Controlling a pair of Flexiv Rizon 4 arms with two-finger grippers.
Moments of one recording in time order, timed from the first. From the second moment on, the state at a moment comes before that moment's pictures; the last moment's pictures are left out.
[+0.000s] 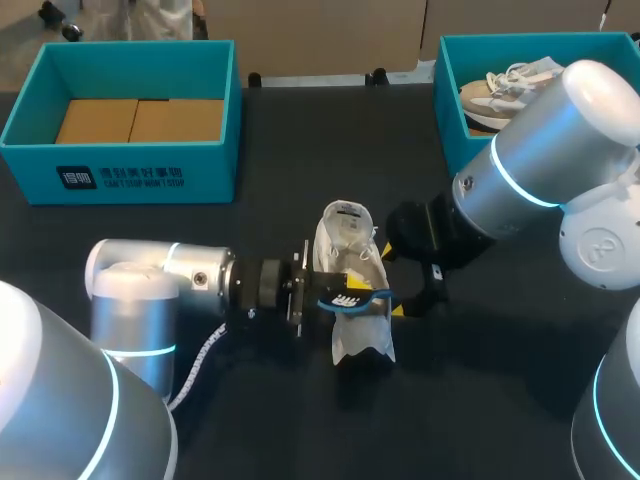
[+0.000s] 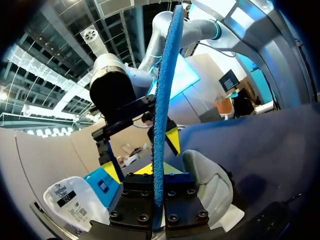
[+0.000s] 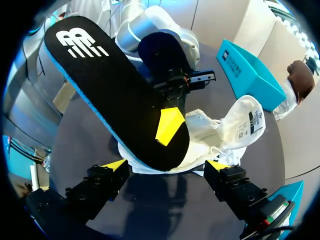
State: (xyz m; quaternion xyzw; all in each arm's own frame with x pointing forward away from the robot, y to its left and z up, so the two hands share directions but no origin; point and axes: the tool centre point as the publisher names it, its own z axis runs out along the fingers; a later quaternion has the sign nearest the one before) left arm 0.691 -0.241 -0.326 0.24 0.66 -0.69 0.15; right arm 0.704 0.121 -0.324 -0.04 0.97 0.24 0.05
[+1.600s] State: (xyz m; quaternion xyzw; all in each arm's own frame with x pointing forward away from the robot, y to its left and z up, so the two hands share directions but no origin) left arm 0.680 -0.232 -0.312 0.22 0.70 -0.67 0.14; right arm 0.704 0.121 -0.324 -0.04 0.97 0.24 0.05
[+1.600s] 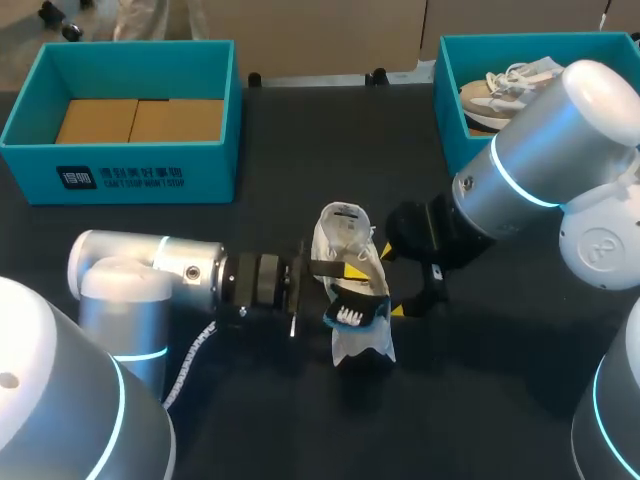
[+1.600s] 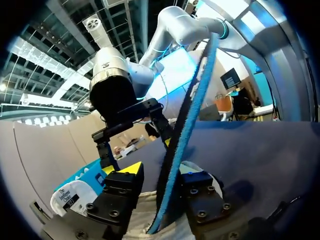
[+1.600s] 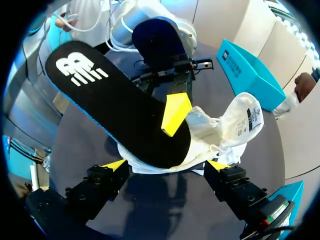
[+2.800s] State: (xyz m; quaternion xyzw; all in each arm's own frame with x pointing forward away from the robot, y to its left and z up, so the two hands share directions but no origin) left arm 0.688 -0.211 -0.333 0.21 0.79 -0.56 0.17; right arm 0.704 0.120 -0.323 -0.04 0.97 0.24 0.05
